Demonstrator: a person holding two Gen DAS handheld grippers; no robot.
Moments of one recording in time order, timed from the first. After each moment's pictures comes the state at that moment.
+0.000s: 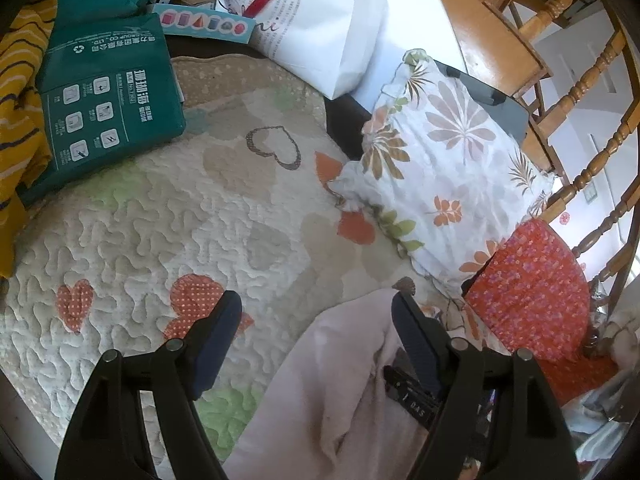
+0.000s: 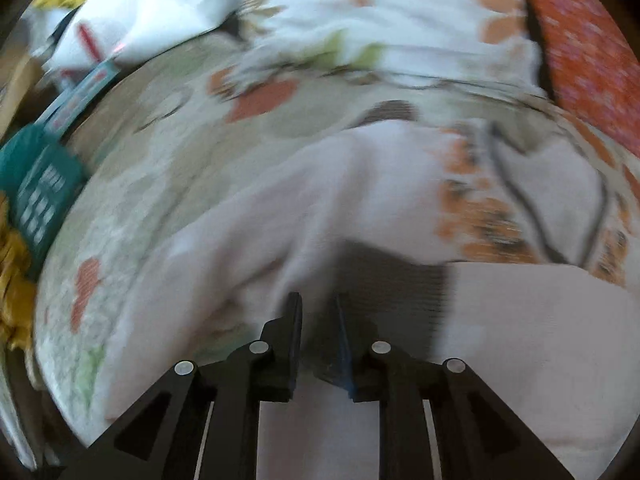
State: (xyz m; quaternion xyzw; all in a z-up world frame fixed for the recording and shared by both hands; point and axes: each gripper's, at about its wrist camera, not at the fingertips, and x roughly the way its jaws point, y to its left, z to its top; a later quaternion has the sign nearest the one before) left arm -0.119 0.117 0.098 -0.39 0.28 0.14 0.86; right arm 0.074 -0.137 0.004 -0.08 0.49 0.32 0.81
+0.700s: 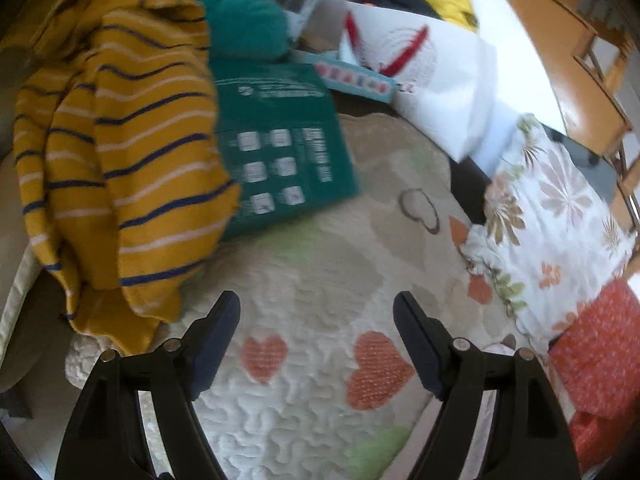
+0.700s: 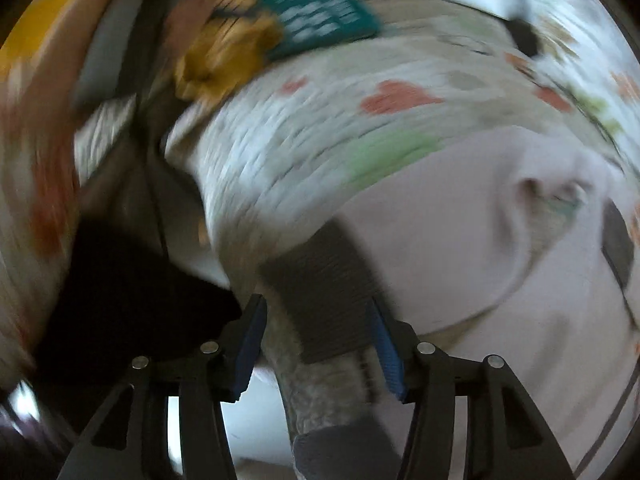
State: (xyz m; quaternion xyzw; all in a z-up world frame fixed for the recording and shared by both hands) left arm -0.207 0.205 0.088 -0.38 0.27 0.33 0.82; right arm -0.198 -0.104 -0.024 -0.31 0.40 0.55 0.66
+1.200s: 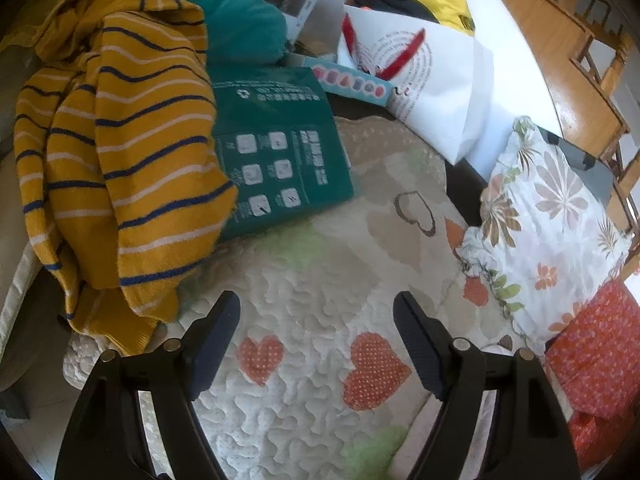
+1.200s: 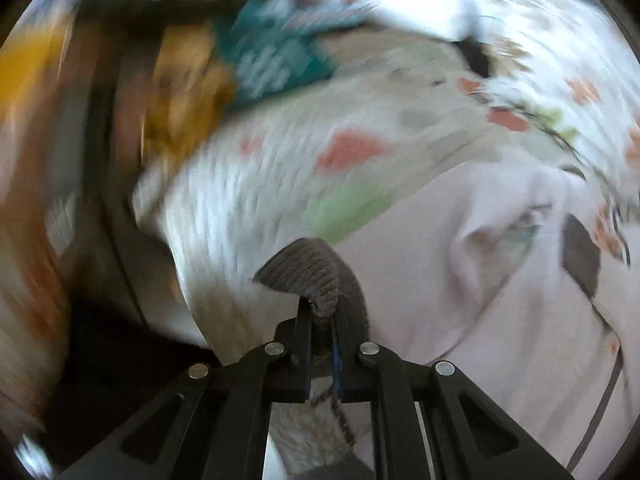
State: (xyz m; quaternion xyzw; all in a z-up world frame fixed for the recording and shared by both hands) left arm -0.199 0.196 0.092 -0.37 0.27 0.33 0.83; right arm -0.120 -0.126 0.057 -0.11 0.40 0.50 0.76
